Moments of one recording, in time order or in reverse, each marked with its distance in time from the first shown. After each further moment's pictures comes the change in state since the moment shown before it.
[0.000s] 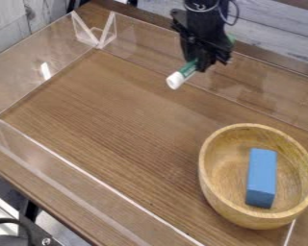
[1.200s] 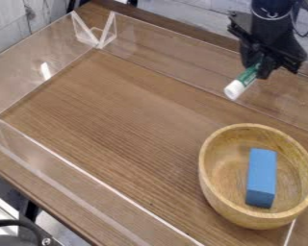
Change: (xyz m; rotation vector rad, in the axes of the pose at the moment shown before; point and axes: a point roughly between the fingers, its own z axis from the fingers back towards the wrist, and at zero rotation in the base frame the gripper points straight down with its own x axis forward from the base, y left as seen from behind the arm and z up) arm 0.029 -0.074 0.016 -0.010 -0.088 0.009
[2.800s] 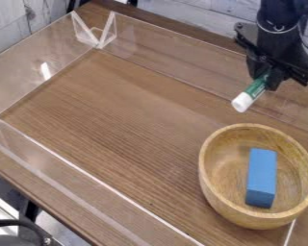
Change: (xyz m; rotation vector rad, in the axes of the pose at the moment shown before) arm -0.009 -0.021 0.013 -0.034 -0.051 0.006
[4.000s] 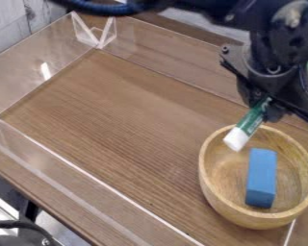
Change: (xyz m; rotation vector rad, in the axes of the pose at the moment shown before) arm -0.056 -0.038 0.055 0.032 -0.116 0.033
